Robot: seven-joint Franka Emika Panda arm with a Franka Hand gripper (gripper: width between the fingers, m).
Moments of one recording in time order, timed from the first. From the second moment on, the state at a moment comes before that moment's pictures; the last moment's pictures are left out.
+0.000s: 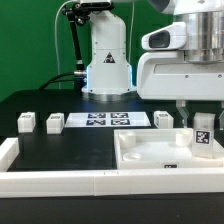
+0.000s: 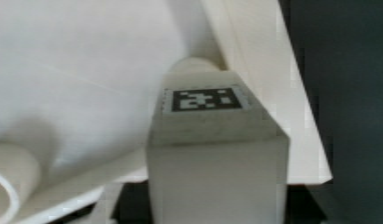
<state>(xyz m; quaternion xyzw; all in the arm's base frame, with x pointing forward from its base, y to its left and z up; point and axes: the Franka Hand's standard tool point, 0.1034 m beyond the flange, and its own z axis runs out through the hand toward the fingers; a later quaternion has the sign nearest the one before) 0.616 0.115 0.079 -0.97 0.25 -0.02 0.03</state>
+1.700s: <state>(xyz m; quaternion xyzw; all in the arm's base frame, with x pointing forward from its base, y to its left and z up) 0.612 0.125 0.079 -1.00 0.09 -0.01 0.03</state>
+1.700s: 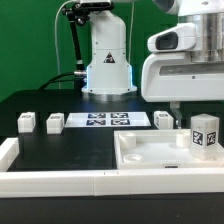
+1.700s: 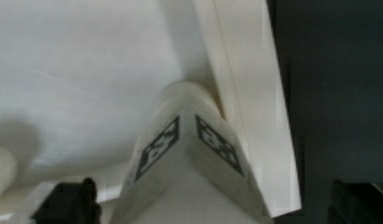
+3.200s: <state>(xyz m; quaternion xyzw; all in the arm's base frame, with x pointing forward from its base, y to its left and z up) 0.613 0.116 0.077 -0.98 -0.18 -0.02 0.02</state>
